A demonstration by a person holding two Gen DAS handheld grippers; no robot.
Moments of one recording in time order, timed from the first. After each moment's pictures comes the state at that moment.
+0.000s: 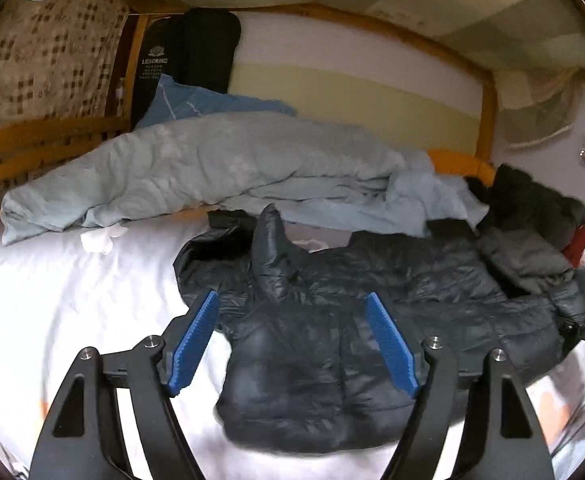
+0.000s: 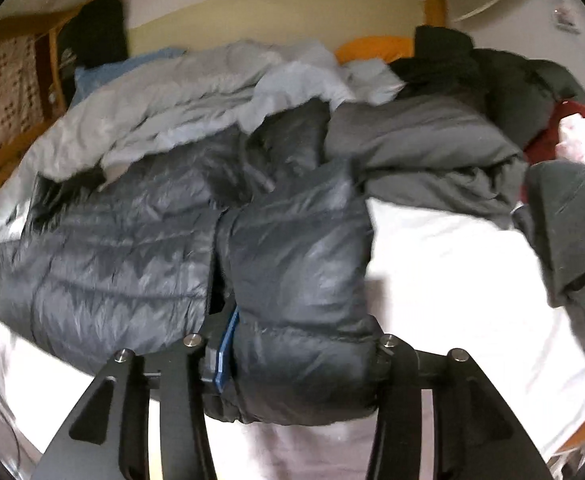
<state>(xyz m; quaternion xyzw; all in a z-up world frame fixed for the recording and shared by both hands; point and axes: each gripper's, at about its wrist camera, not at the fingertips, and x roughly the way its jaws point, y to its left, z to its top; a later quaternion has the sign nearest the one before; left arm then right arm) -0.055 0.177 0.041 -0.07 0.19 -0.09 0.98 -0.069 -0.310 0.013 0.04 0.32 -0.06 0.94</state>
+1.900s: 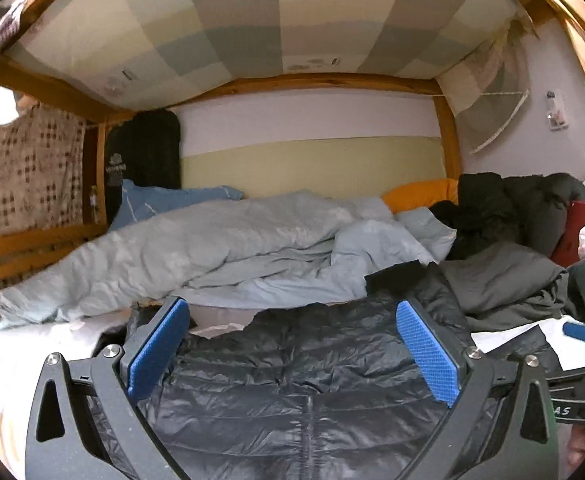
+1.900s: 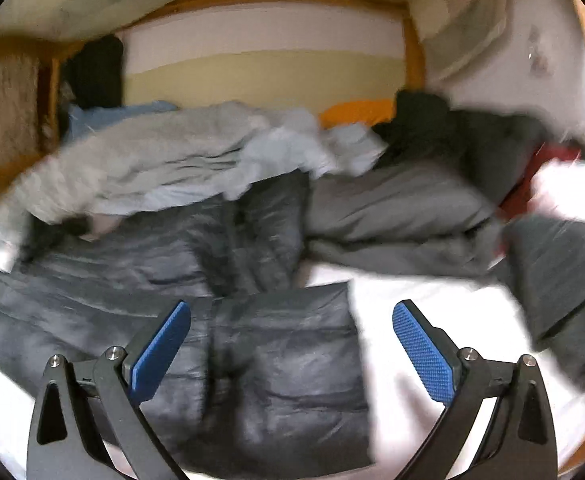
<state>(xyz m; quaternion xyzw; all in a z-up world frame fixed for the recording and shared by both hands) -0.082 -0.078 0.079 0.04 0.04 -0.05 1.00 -0.073 -0.309 0.020 0.05 0.22 -0.06 0.97</state>
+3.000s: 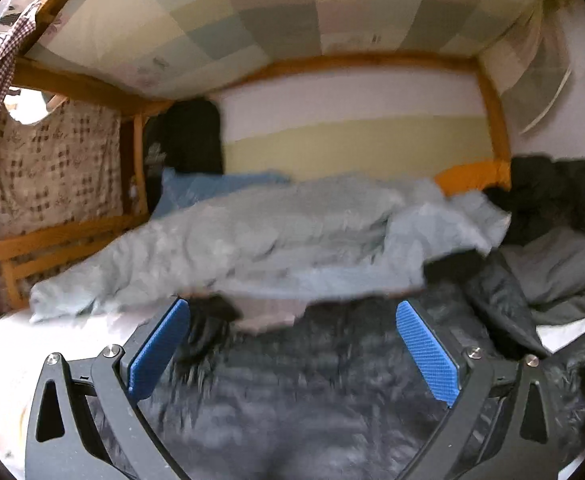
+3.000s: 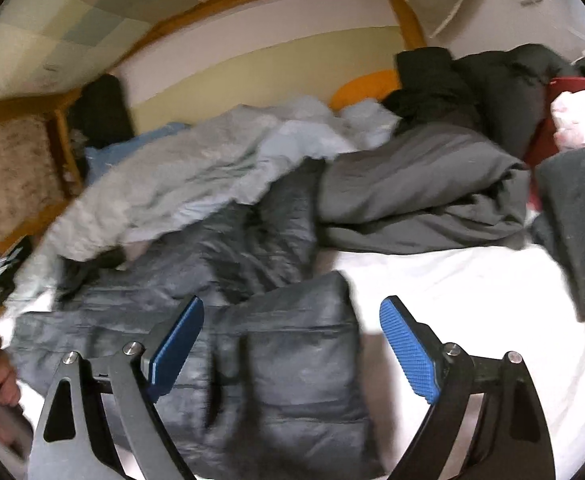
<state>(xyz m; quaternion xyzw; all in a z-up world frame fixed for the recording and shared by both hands) -0.039 -0.050 0.067 0.05 0.04 0.02 1.00 -0.069 -0.338 0.009 0.14 0.21 0.00 0.97</state>
